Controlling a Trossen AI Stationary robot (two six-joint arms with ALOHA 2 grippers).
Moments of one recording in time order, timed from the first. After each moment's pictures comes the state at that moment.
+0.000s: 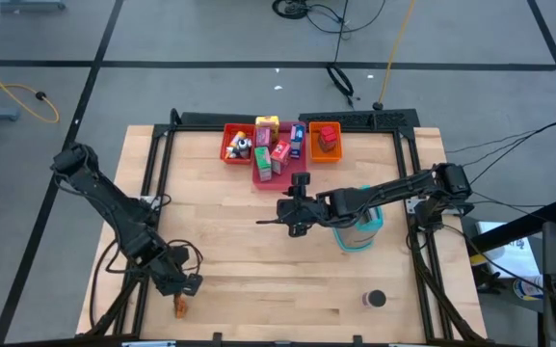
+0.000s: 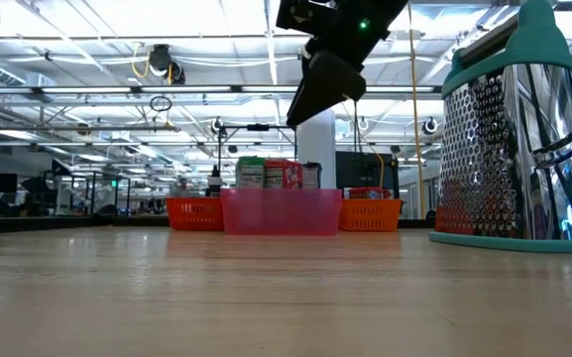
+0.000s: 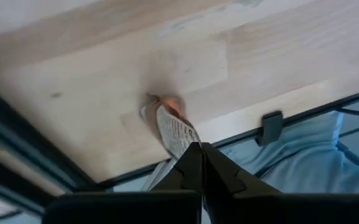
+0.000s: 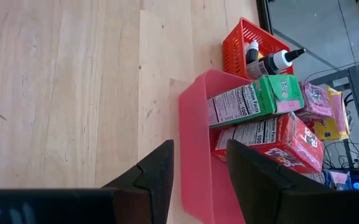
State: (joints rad) left arm -0.82 1.26 0.80 -0.64 0.23 -2.16; right arm 0.15 1.76 1.33 -0.46 0.58 -0.20
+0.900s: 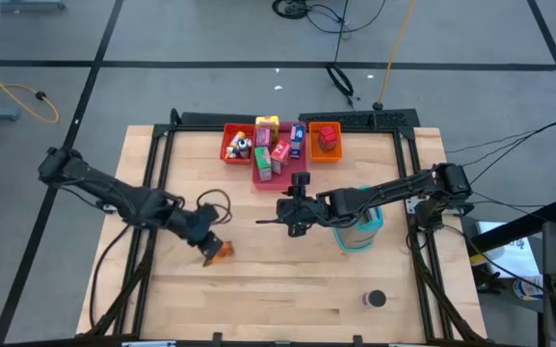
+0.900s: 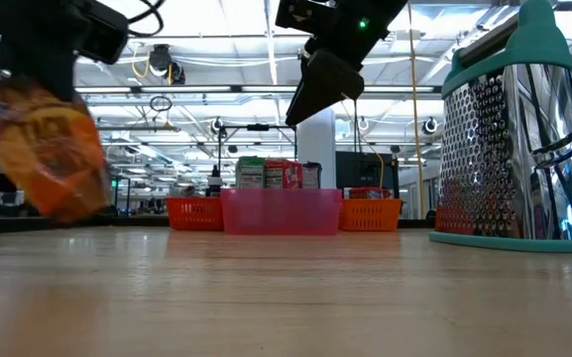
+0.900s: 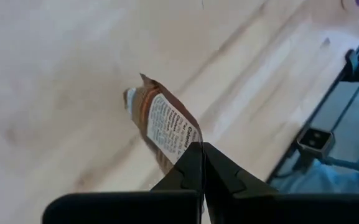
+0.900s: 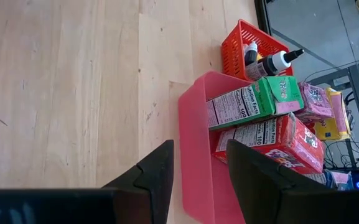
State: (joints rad) left arm -0.37 1.12 0.80 -0.64 0.04 -1.28; right arm 0.15 1.76 1.33 -0.45 0.57 -0.19
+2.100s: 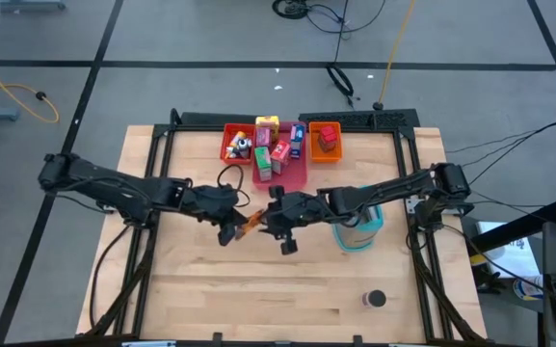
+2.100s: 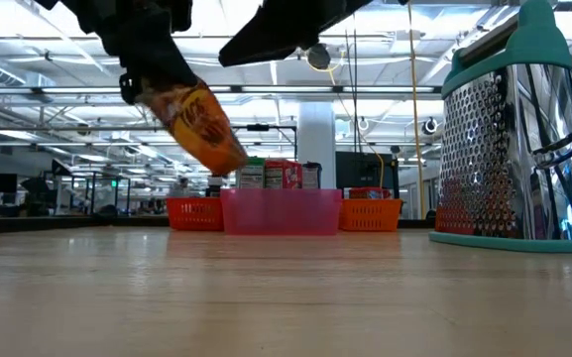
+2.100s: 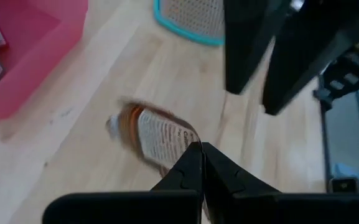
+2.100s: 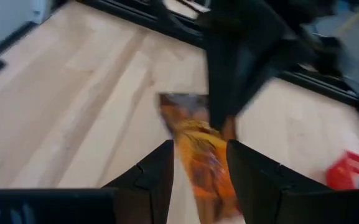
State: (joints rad) left arm -0.14 1.17 0.80 -0.28 -0.05 -0.58; right arm 0.14 1.77 1.34 -0.09 0.05 -0.26
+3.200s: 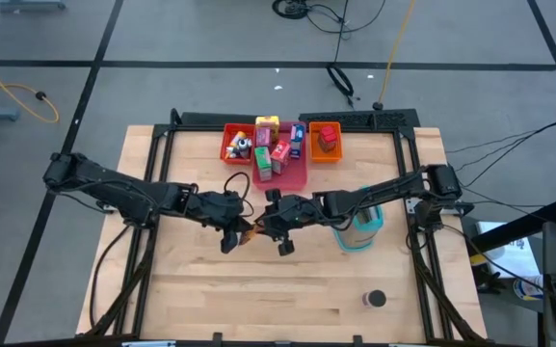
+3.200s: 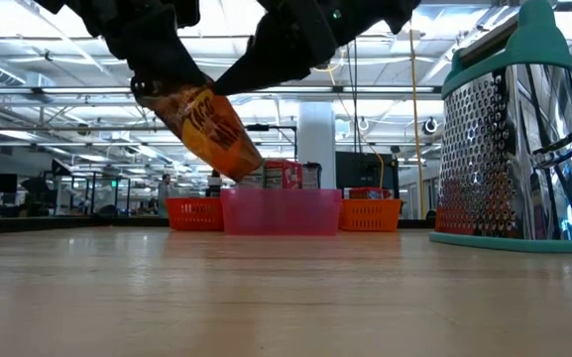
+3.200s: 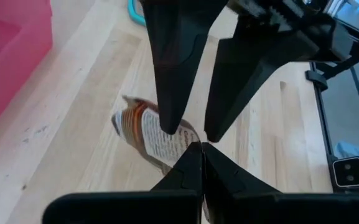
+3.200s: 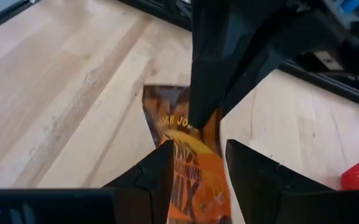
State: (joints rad) left arm -0.17 1.24 0.80 -0.20 -0.03 -0.48; right arm 0.12 1.83 1.29 0.02 0.02 -0.31
